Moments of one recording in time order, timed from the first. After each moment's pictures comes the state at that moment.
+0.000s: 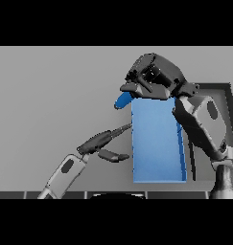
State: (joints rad) left arm -0.26 0.15 -0.52 -1.57 -0.09 -0.34 0.07; right arm -1.07 -0.53 0.23 -1.59 -1.04 0.13 0.34
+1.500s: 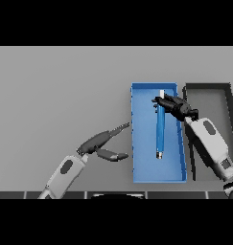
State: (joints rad) left arm -0.24 0.14 -0.51 -1.57 -0.08 -0.32 0.11; right arm -0.64 -0.64 0.54 -1.17 -0.88 -0.06 0.61
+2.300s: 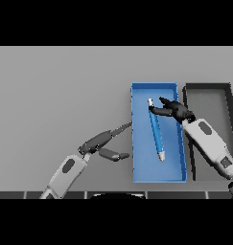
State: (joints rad) left arm -0.25 0.12 -0.51 -1.54 -0.07 -0.33 0.09; right arm -0.70 -0.70 0.74 -1.13 -0.78 -0.01 0.58
